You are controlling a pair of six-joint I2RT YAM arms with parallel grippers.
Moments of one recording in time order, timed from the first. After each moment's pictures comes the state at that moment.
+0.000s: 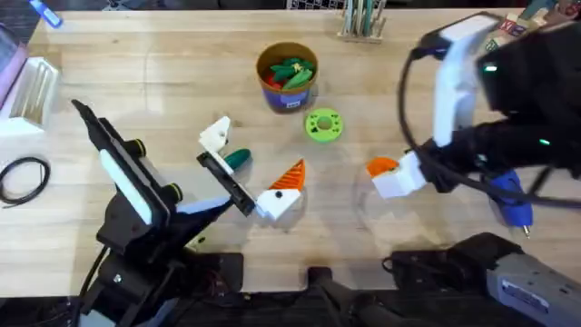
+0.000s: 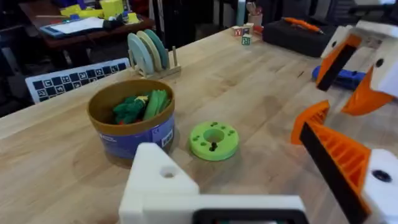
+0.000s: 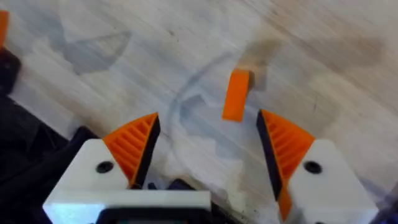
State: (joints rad) left arm -0.44 0.01 0.01 -0.06 0.38 0.04; right arm 0.33 0.96 0.87 -1.15 -0.25 -0.16
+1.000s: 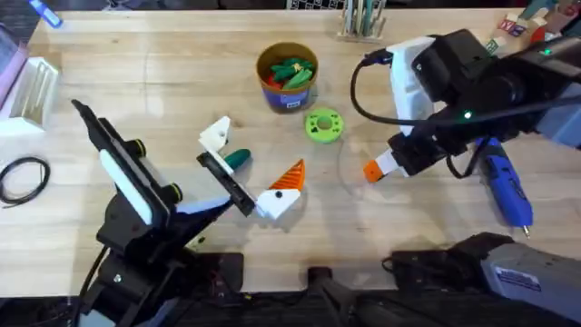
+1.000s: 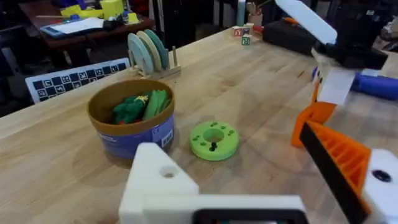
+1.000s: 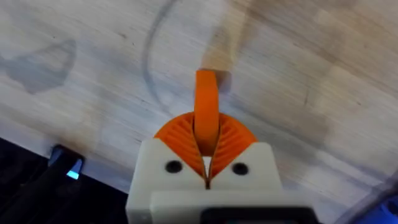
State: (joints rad) left arm -0.44 0.01 0.01 -0.06 0.38 0.04; right arm 0.36 1.27 0.90 -1.09 -0.14 -0.08
